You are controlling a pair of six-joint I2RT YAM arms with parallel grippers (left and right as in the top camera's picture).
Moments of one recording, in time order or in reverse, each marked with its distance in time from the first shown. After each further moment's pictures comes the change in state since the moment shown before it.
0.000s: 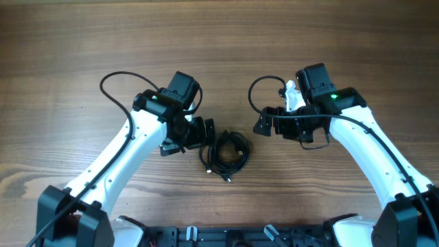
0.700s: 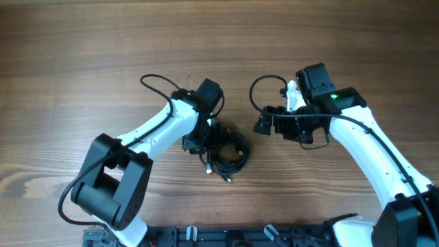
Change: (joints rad) left arm -0.093 0.285 0.000 0.158 0.013 0.011; right arm 0.000 0.000 0.000 0.000 0.005 0.047
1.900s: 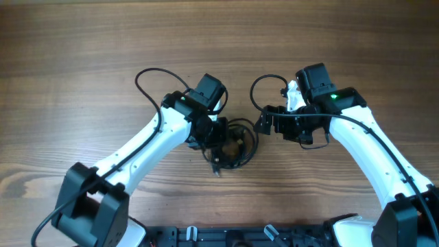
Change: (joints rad) left arm -0.037 -0.171 0.019 0.026 0.064 -0.016; right arm 0.000 0.000 0.000 0.000 0.000 0.019
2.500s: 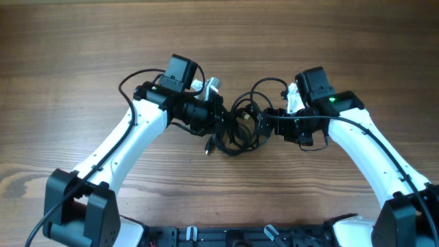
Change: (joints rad) left arm 0.183 -0.032 0.015 0.151 0.568 -0.067; right arm 0.000 0.001 -0.043 0.044 0.024 0.000
